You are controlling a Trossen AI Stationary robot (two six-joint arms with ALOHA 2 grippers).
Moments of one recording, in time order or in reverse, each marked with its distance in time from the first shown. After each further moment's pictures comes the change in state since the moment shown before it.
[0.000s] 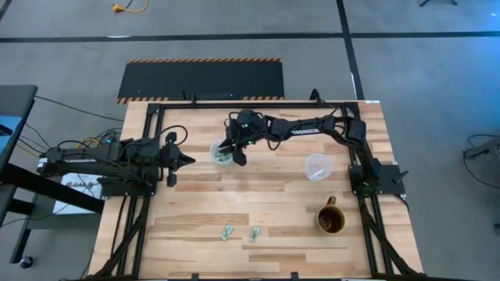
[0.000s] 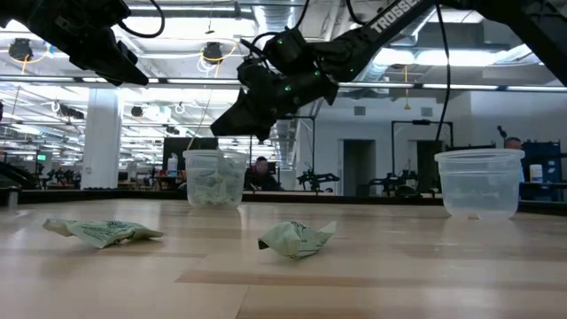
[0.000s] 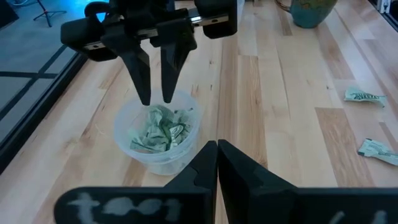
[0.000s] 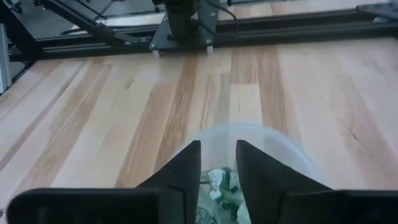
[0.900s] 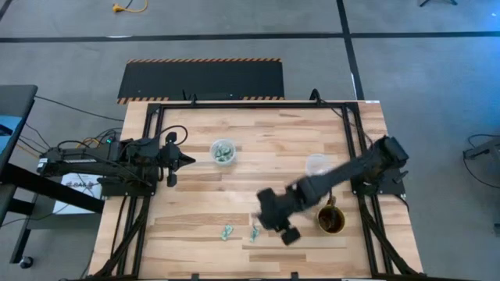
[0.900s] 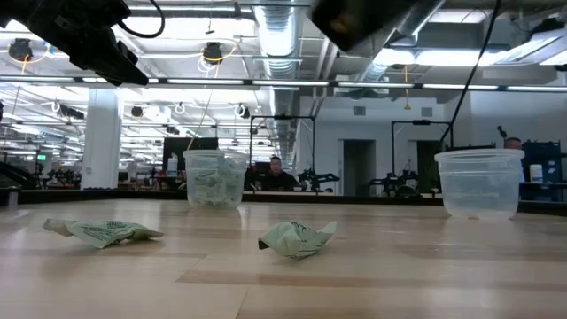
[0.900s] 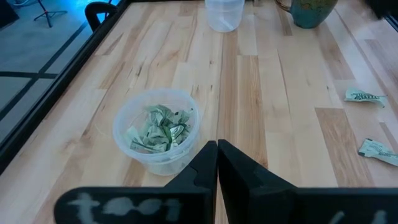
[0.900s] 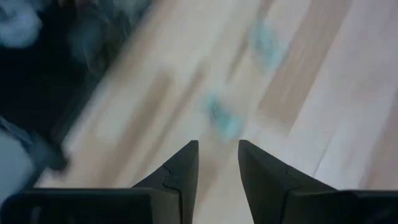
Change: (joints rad) left arm 0.000 0.000 0.000 0.002 0.000 0.000; right arm 0.655 -0.323 -0.072 -0.722 0.306 0.017
